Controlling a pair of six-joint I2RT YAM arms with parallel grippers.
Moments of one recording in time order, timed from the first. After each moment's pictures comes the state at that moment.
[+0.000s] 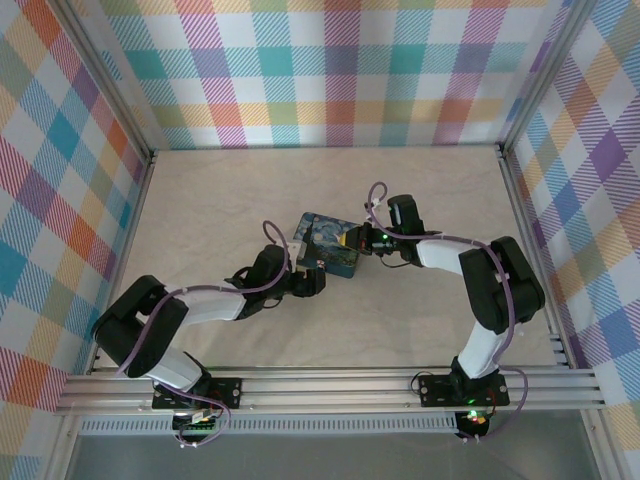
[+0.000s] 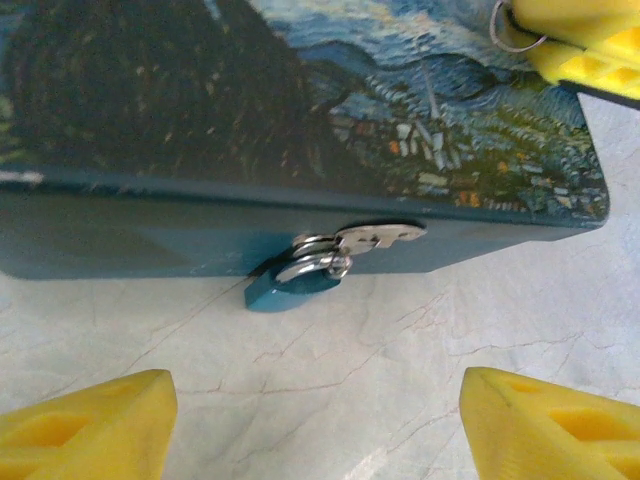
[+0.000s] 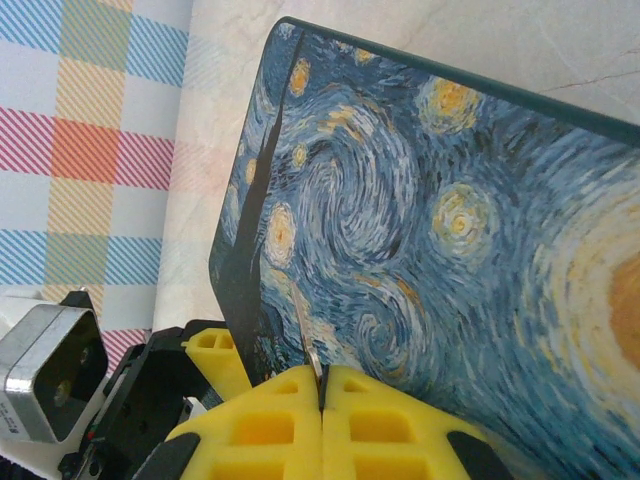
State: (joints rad) left arm -0.67 1.51 0.55 0.31 0.14 -0.52; right arm 0.41 1.75 0.88 0.19 -0.75 0.68
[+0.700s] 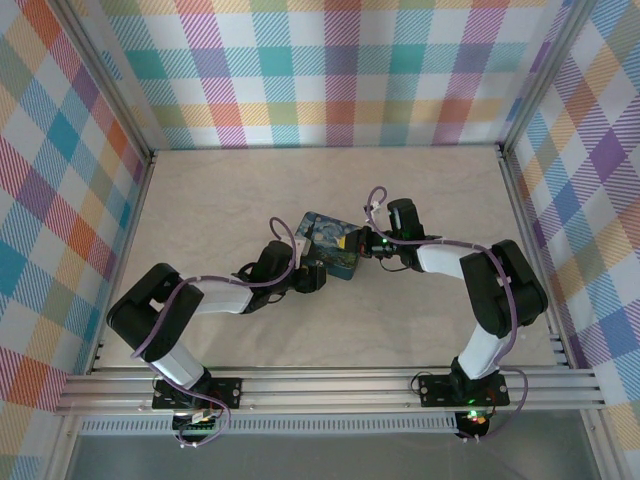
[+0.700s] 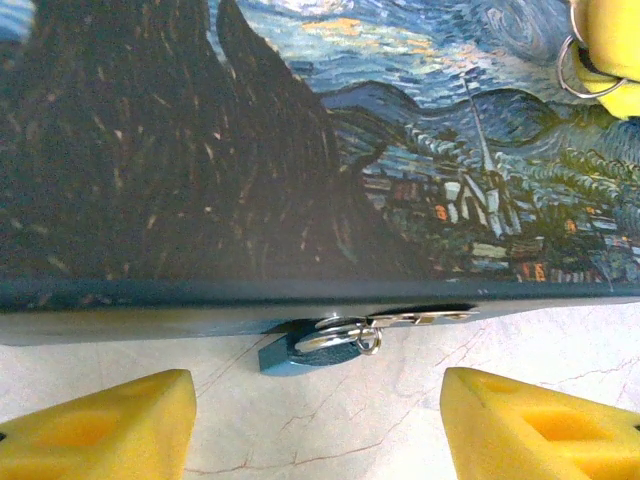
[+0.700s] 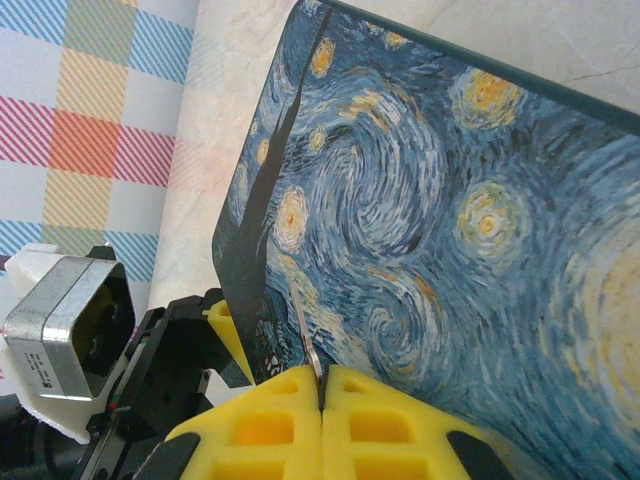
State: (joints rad) left arm -0.65 1.61 0.59 0.36 0.14 -0.44; right arm 0.42 1.72 0.84 0.23 -0.73 0.67
